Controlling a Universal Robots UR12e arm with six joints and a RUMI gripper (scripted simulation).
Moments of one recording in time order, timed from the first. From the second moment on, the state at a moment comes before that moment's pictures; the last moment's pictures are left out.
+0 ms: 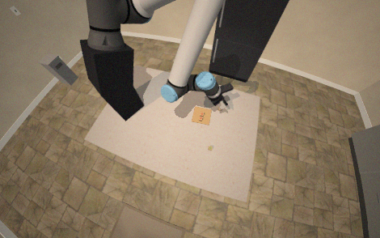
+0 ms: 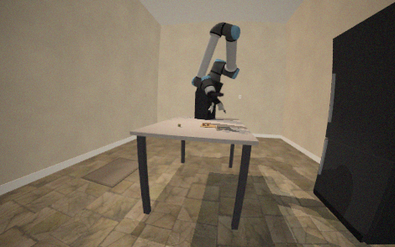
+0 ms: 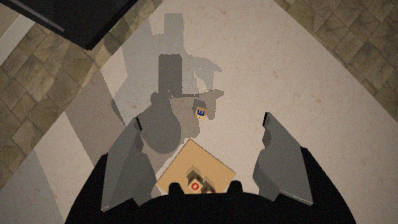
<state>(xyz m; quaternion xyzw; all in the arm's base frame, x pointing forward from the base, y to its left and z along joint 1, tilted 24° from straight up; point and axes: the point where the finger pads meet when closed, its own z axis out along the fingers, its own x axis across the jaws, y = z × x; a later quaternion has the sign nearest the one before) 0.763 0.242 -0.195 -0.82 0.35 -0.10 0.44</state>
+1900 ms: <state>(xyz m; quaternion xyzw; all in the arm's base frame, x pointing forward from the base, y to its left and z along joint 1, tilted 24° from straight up) 0.643 0.151 -0.251 -0.82 0.35 -0.10 0.44</state>
